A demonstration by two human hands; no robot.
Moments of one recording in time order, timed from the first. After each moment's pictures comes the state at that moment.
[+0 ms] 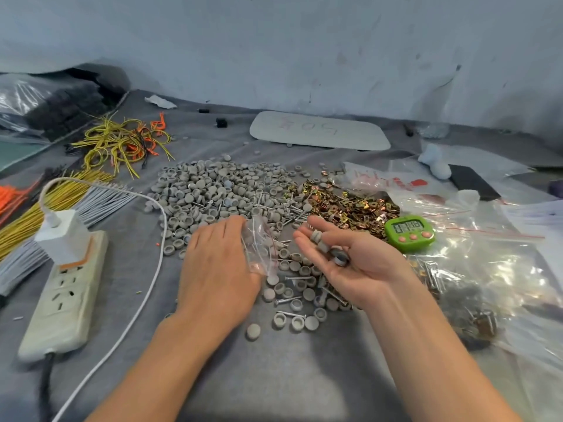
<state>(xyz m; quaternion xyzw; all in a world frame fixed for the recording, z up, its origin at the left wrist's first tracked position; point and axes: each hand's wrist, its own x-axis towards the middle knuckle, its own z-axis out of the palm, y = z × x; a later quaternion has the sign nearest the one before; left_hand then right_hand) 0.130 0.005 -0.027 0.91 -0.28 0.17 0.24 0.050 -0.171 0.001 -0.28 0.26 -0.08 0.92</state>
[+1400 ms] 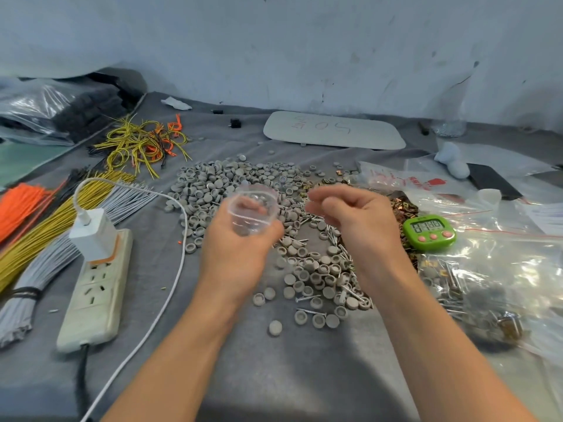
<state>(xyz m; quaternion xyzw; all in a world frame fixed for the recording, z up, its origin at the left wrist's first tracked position) 0.135 -0.001 -0.005 0.73 -0.15 0.00 0.67 0.066 -0.149 0.020 -0.70 0.18 -0.27 0.64</state>
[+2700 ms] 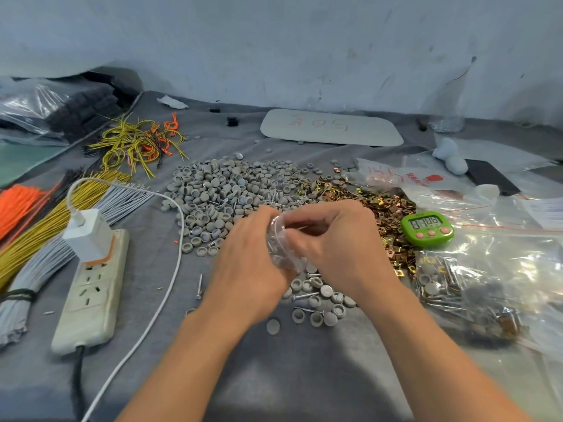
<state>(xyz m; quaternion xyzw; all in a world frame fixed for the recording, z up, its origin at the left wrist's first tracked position) 0.129 -0.001 -0.019 0.86 -0.33 0.09 0.38 0.055 -0.131 0.019 -0.84 0.09 -0.25 0.48</state>
